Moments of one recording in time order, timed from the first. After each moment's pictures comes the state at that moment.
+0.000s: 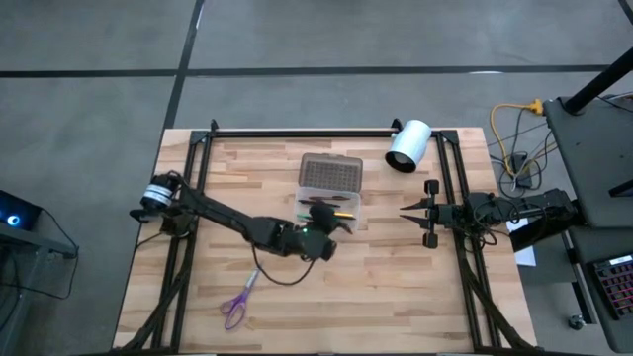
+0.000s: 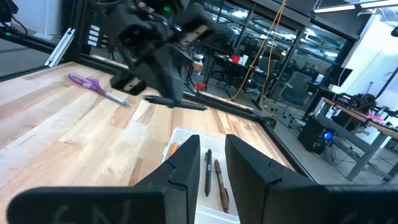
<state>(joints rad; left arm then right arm) -0.26 1.80 1.20 0.00 -0.69 0.76 0.17 0.05 0.01 0.04 0.21 -0.31</state>
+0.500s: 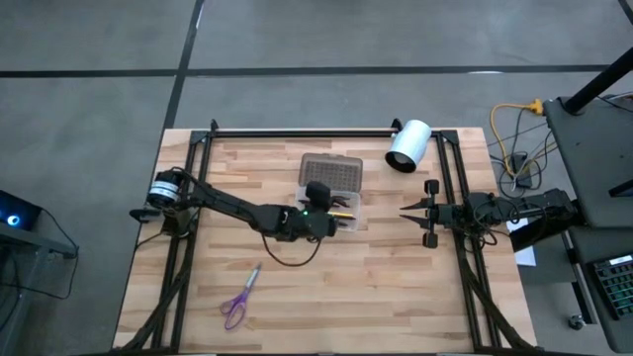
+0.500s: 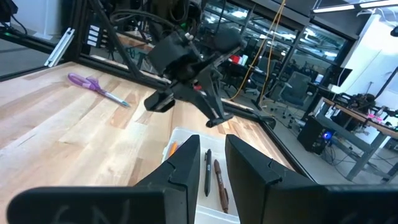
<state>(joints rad) -0.15 1.83 1.18 0.01 -0.82 0.72 0.17 0.05 0.01 0.04 0.21 -0.31</state>
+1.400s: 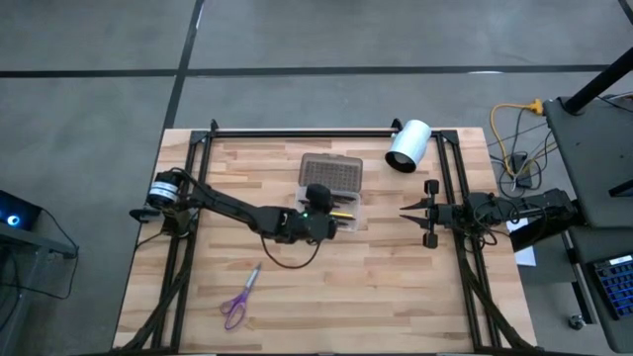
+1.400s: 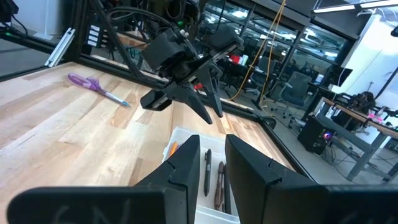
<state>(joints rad) -0.16 1.83 1.18 0.01 -0.81 0.72 0.17 0.05 0.01 0.04 0.21 -0.31</state>
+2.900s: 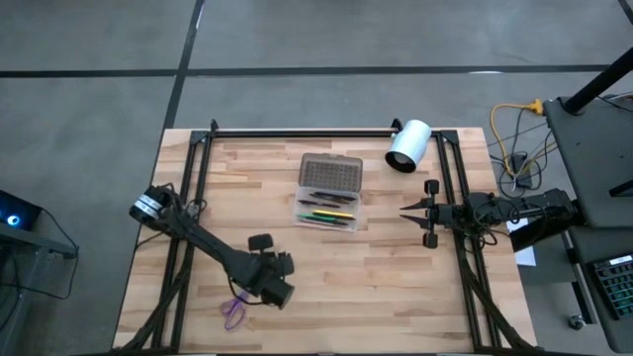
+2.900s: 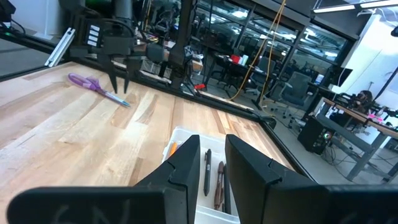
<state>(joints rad) -0.55 1.80 1.30 -1.00 -0.34 -0.74 0.17 0.05 0.01 0.04 0.21 -0.31</state>
